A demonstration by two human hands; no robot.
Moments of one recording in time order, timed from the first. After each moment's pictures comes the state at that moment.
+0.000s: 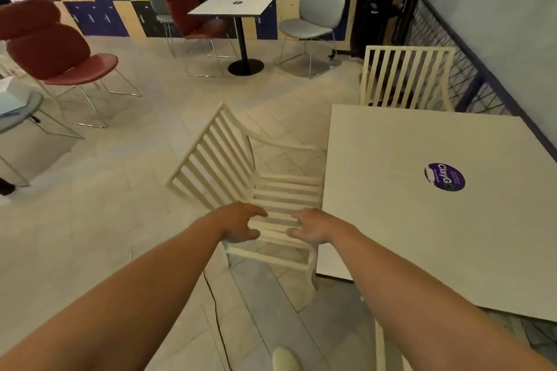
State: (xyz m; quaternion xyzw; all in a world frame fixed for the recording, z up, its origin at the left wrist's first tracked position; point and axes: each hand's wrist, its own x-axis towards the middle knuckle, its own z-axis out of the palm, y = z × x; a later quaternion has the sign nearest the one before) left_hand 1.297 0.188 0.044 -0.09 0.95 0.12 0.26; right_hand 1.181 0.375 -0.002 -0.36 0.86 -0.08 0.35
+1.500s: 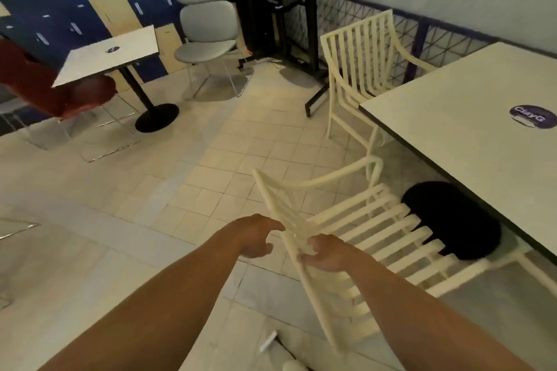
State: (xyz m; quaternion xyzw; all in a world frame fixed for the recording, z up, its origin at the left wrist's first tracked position) left_hand 1.032 -0.345 0.018 0.20 0.92 -0.02 0.32; right_hand 1.075 -0.144 -0.073 -0.02 0.89 -0.29 0.35
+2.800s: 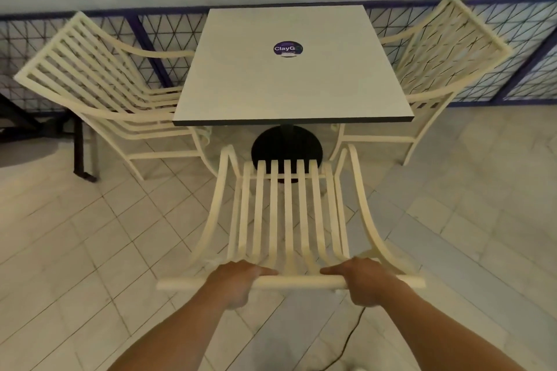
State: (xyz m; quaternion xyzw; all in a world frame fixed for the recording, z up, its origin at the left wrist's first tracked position) left_hand 0.820 -0.288 -0.124 0.65 0.65 -0.19 0.34; right_hand 1.087 -0.200 -0.132 0.43 0.81 -0.28 0.27
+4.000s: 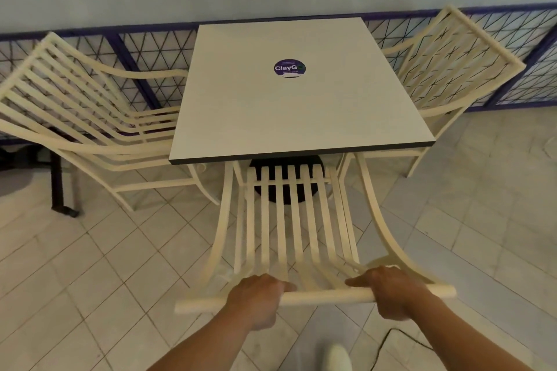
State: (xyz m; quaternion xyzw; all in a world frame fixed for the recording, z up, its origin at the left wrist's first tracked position) left_hand 0.764 -0.181 -0.132 0.68 0.61 -0.18 0.36; right_hand 1.038 -0.108 -0.143 0.49 0.78 -0.26 0.29
